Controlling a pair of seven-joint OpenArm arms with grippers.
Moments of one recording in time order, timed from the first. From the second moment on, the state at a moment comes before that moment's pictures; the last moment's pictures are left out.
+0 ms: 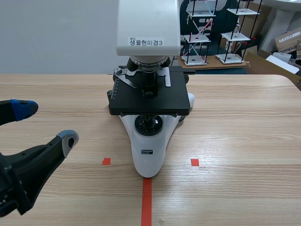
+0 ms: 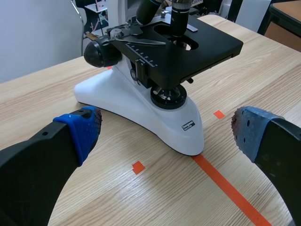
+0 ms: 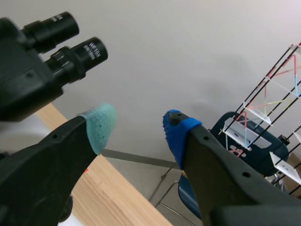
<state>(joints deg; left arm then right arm) 48.0 -32.4 -8.7 119.9 -21.5 -26.6 -12.4 23.5 45.3 -16.5 91.4 26.3 23.5 5.5</state>
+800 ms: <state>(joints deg) 48.0 -32.4 -8.7 119.9 -21.4 -26.6 -12.4 -45.9 47.1 3.4 109.9 27.4 13.1 24.9</state>
